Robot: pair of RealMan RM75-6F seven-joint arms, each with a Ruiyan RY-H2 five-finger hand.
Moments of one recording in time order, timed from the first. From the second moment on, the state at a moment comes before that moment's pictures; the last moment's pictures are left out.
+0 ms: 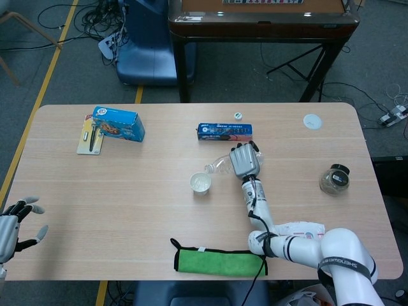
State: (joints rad) left arm -0.08 -1.09 -0.06 -1.62 1.47 1.49 -0.02; right arm 1.02 -1.81 0.20 -1.14 -0.62 1.10 -1.20
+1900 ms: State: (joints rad) left arm -0.10 -1.12 -0.05 -1.60 1.45 1.45 0.03; right arm 0.65 -1.68 0.23 -1.09 -1.19 0.79 0.43
